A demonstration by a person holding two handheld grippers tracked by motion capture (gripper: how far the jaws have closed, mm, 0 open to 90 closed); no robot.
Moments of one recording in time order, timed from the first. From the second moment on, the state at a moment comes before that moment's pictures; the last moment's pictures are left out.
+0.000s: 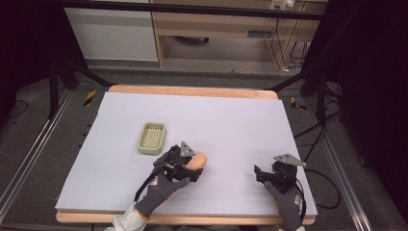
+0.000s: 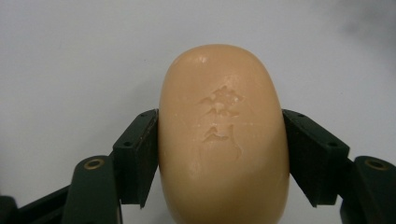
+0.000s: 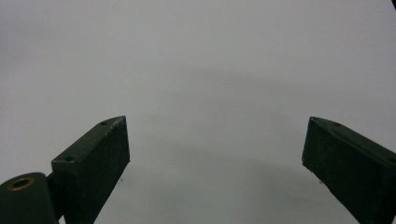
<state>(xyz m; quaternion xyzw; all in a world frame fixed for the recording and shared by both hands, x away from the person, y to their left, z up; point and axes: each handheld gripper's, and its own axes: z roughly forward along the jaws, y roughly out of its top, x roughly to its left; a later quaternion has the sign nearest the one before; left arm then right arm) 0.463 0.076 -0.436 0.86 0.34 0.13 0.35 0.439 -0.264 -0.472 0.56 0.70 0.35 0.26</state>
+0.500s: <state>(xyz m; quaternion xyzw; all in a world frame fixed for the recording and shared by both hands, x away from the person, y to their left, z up) 0.466 0.095 -0.426 0.85 0.36 0.14 0.35 0.439 -0.265 -0.472 0.56 0.70 0.35 0.27</state>
